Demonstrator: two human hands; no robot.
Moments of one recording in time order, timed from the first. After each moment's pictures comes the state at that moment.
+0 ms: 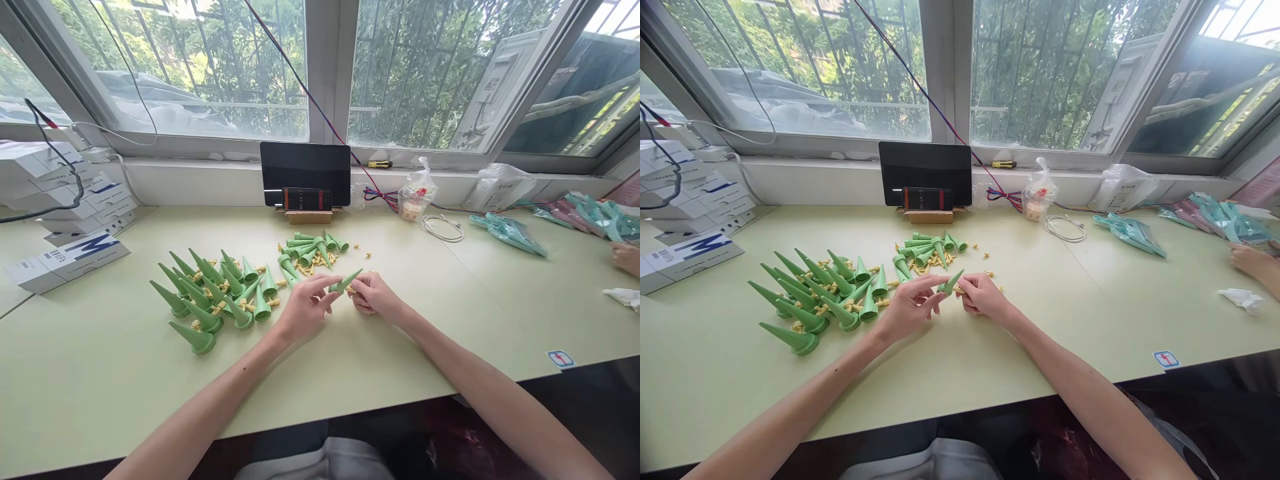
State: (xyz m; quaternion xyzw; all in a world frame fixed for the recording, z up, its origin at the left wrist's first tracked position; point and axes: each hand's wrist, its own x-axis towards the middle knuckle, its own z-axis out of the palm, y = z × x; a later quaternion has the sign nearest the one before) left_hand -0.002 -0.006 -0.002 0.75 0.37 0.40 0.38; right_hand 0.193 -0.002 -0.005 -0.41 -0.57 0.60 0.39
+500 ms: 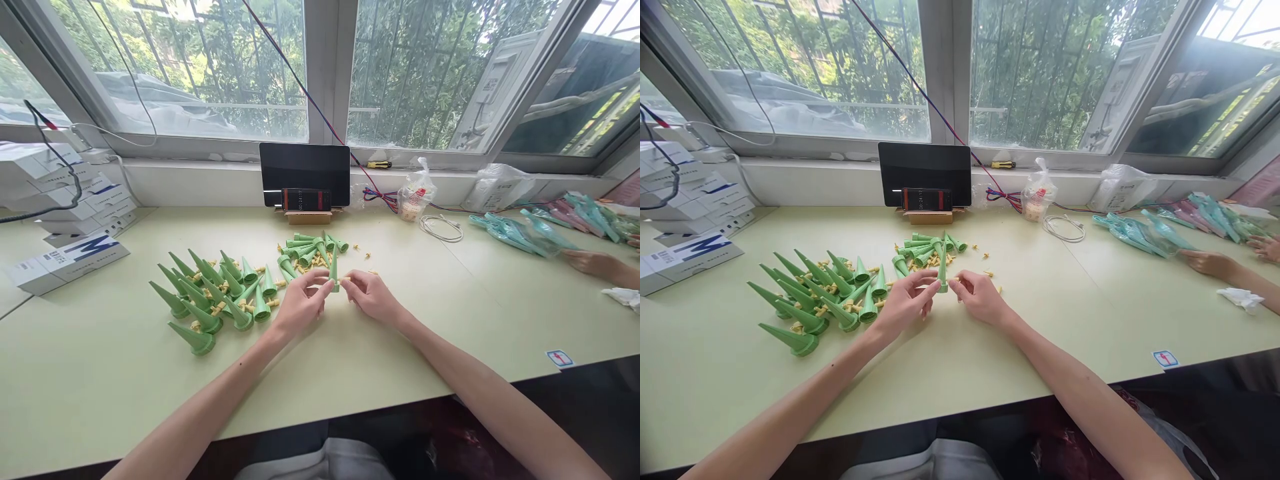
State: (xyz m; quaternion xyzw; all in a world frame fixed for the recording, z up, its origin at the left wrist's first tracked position) left_hand 0.000 -0.008 0.010 0.61 0.44 0.42 0.50; right_hand 0.190 -0.006 -0.005 -0.44 -0.71 0.37 0.40
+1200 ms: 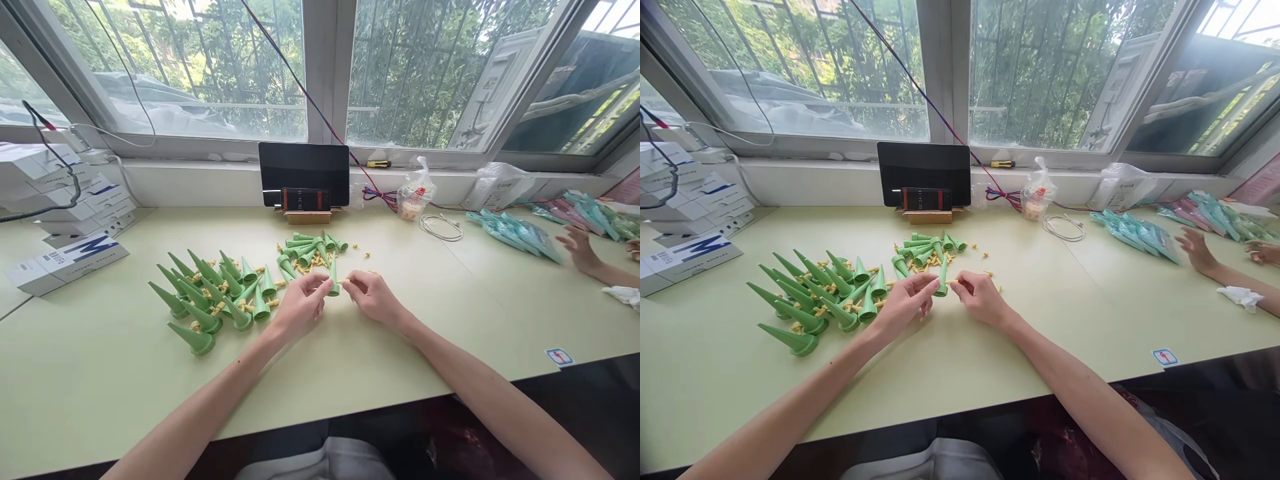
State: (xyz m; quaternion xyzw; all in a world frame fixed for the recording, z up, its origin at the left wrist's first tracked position) left_hand -0.001 -0.008 0.010 0.60 0.43 0.40 0.54; right_hand 0.192 -0.007 -0.008 -0.44 -0.73 0.32 0.41
